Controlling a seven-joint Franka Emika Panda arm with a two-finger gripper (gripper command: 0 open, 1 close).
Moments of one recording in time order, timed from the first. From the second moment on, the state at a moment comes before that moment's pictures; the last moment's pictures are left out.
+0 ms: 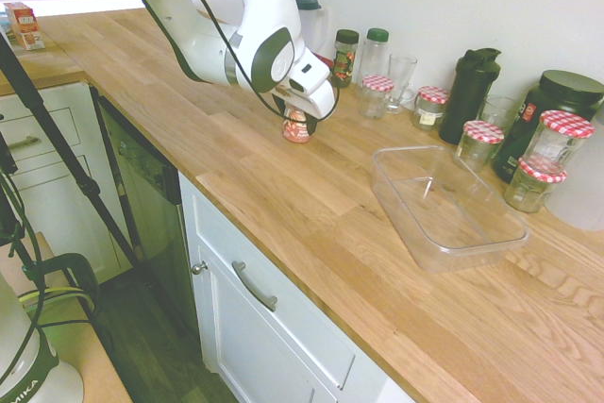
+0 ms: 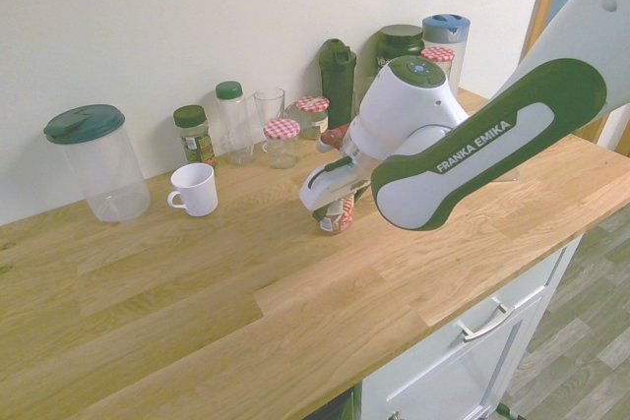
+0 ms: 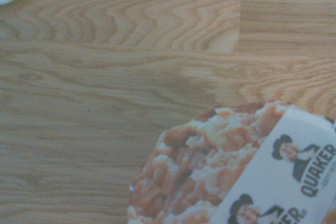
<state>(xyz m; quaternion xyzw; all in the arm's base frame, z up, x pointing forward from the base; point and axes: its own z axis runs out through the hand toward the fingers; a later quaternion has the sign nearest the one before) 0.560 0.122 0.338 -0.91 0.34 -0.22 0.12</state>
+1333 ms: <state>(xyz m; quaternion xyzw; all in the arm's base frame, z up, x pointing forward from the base) 0.565 -0.218 0.378 -0.81 0.50 -0.28 0.10</state>
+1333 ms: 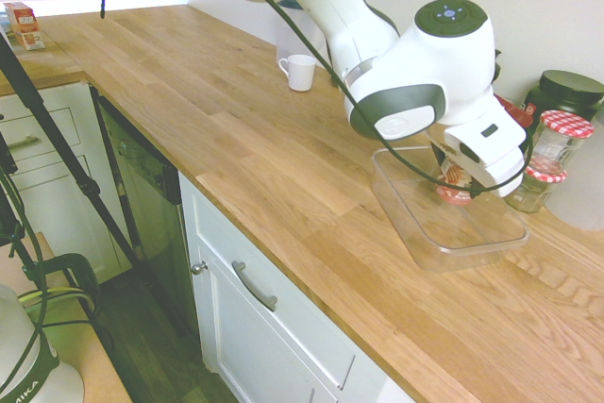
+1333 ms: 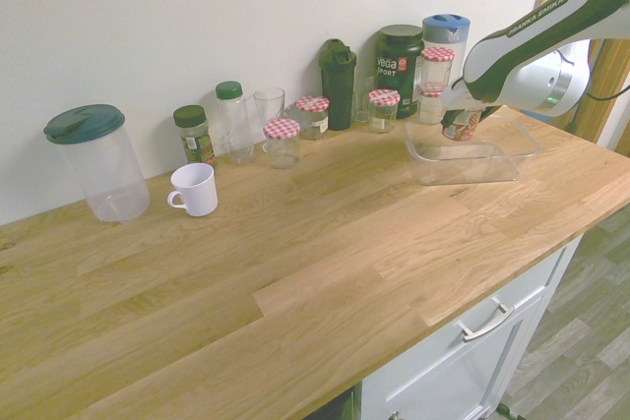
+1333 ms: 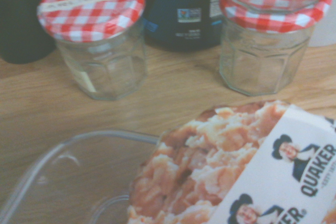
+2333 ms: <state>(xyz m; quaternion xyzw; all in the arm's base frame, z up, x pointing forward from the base) 0.562 -0.201 0.333 -0.85 0.48 -0.22 0.07</state>
